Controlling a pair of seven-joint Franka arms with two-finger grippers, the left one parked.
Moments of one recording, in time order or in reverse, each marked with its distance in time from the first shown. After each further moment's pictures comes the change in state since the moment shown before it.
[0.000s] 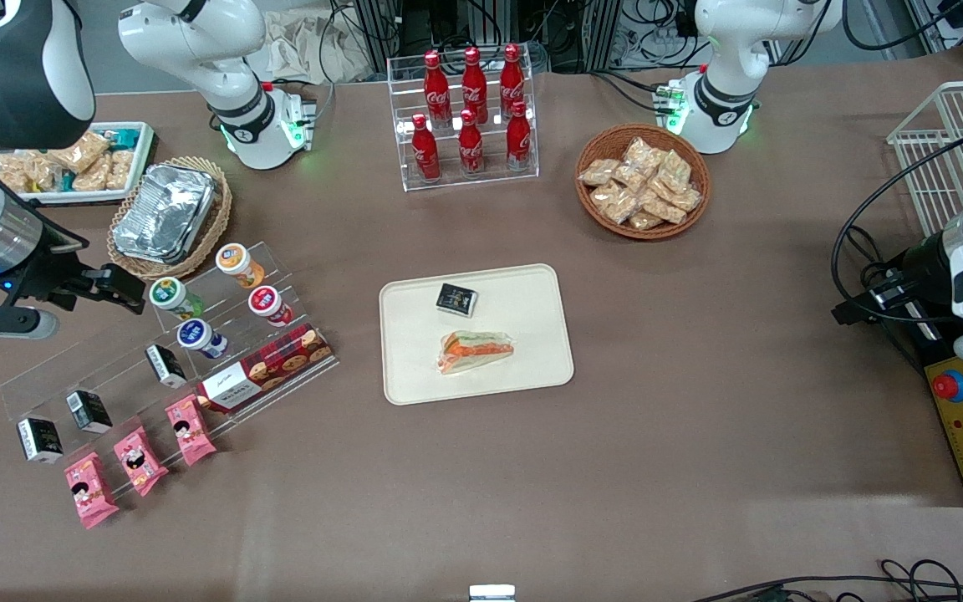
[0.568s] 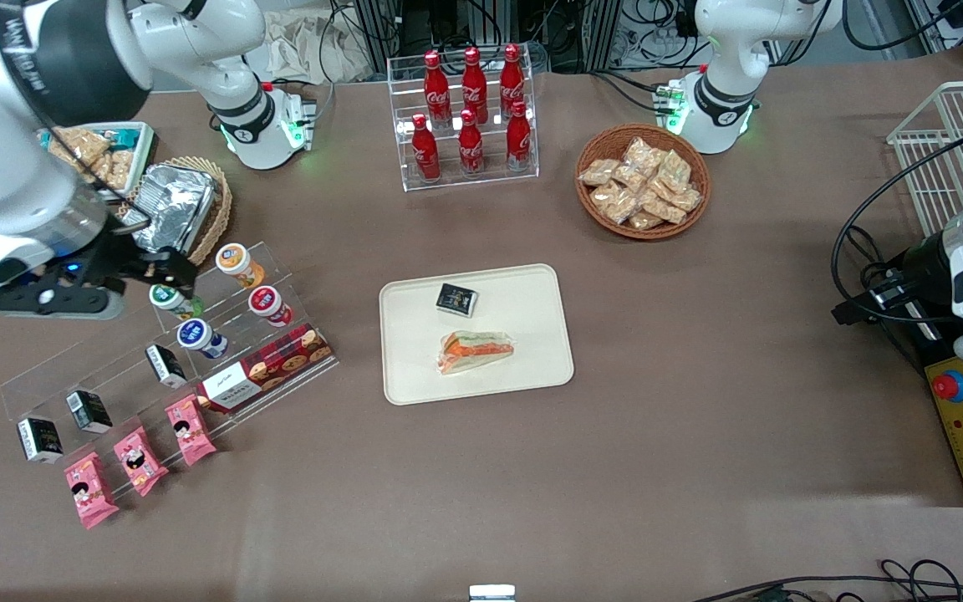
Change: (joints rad) arm 0.058 -0.014 0.023 -0.009 0.000 -0.019 0.085
